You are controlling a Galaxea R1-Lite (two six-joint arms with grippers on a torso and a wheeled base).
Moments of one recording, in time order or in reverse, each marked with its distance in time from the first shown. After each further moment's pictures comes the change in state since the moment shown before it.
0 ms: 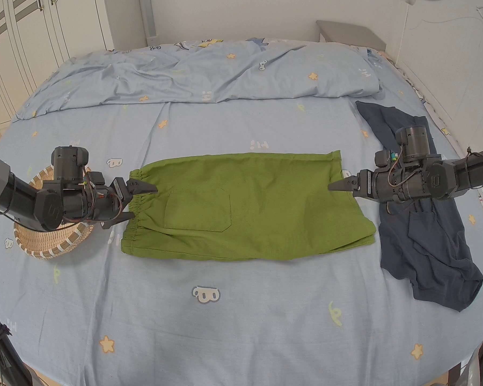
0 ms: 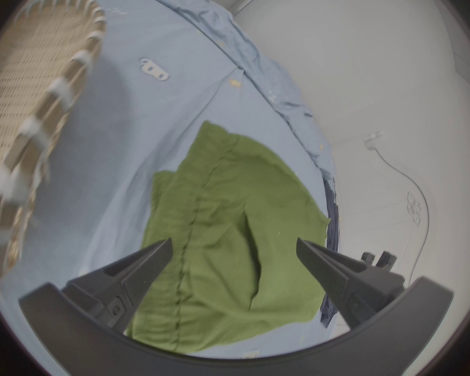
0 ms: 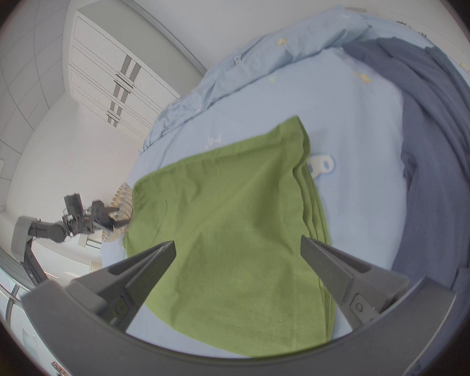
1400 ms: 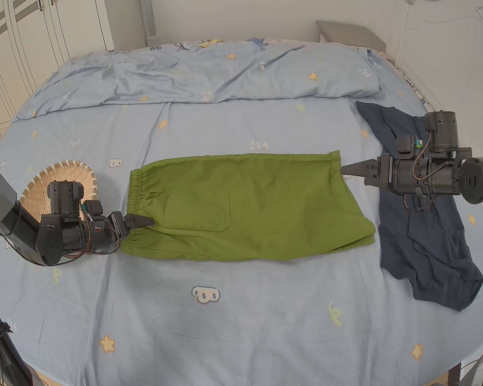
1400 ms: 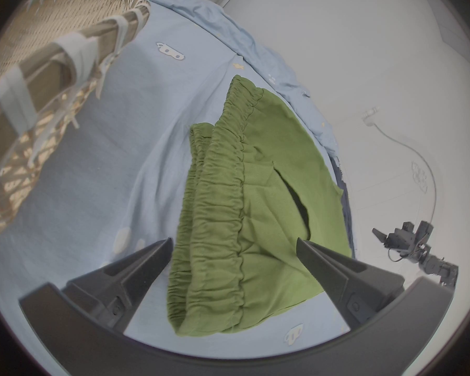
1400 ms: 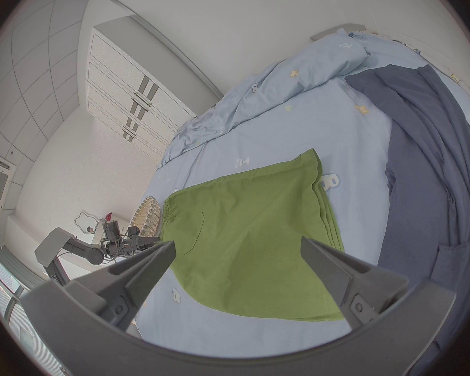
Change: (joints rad) left arm 0.025 0.033 0.234 -0.239 -0.030 0.141; right arm 0.027 -0.231 0.188 -0.078 0.011 0.083
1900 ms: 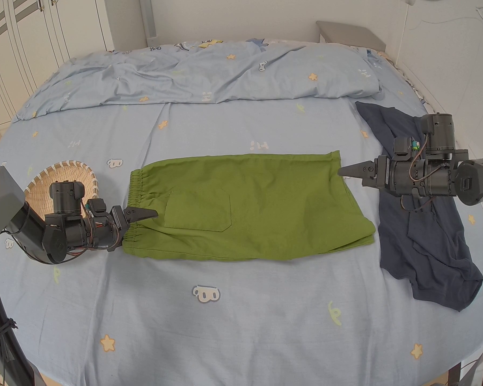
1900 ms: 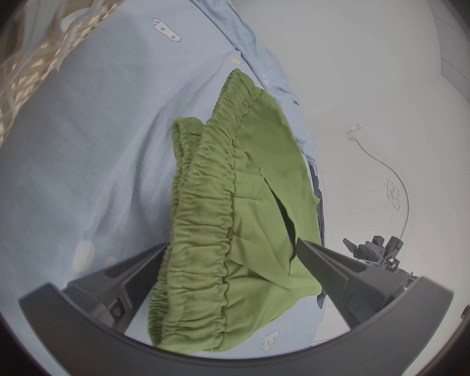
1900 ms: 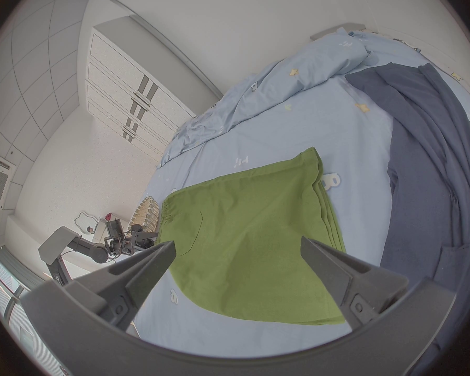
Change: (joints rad) left arm 0.038 0.089 -0.056 -0.081 -0.153 -0.119; right arm 0.000 0.024 -0.002 -0.023 0.000 0.001
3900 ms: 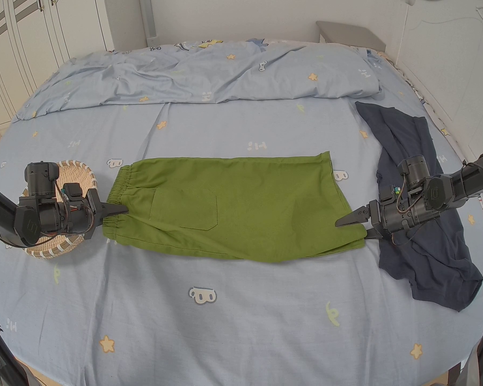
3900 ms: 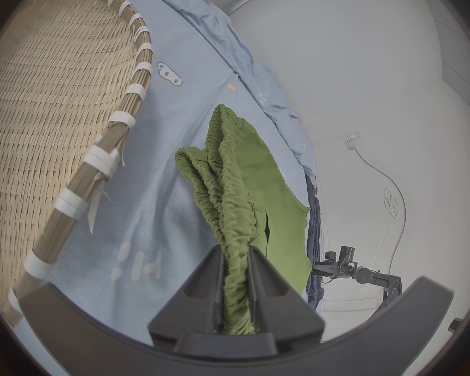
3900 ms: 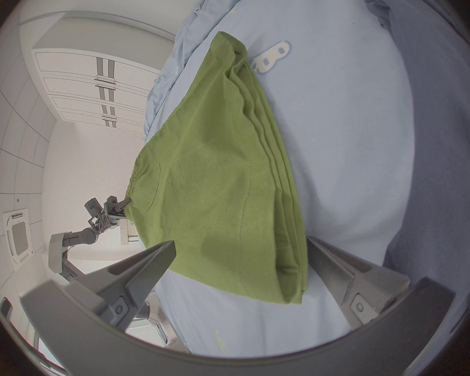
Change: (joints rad) left arm 0.076 -0.173 -0.036 0.205 -0.046 0.013; right arm -0.103 0.297 -0.136 0.319 0.239 -0.079
